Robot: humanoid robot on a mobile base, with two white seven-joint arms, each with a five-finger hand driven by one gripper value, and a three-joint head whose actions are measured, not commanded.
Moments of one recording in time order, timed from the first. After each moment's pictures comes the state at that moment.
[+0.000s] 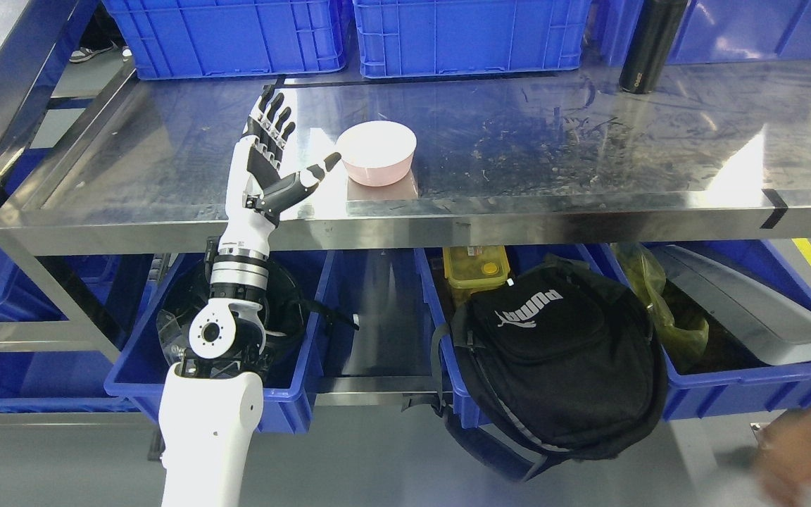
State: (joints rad) left arm -0.19 0.00 0.00 -1.59 0.22 -0.12 -0.05; right arm 0.00 0.00 0.05 0.00 0.05 -0.08 -0.03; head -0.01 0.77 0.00
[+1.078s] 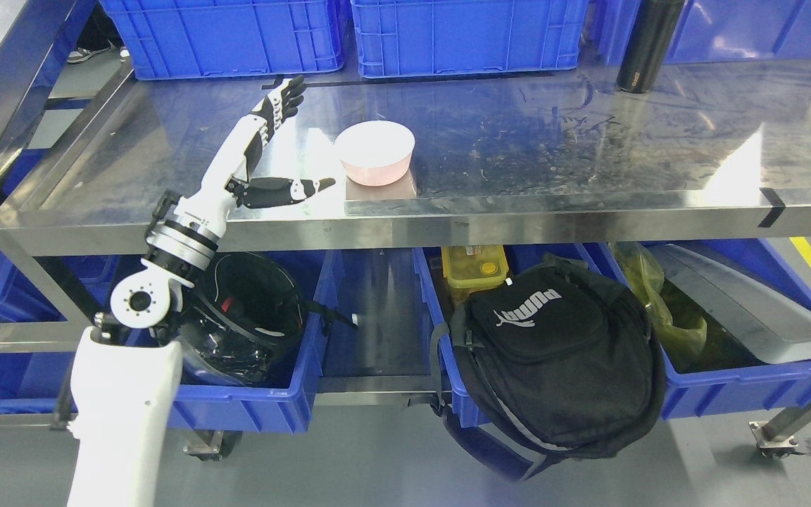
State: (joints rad) left arm -0.30 0.26 0.03 -1.59 -0.10 -0.18 -0.48; right arm 0.00 0.00 0.05 0.00 0.05 -0.08 -0.03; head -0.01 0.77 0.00
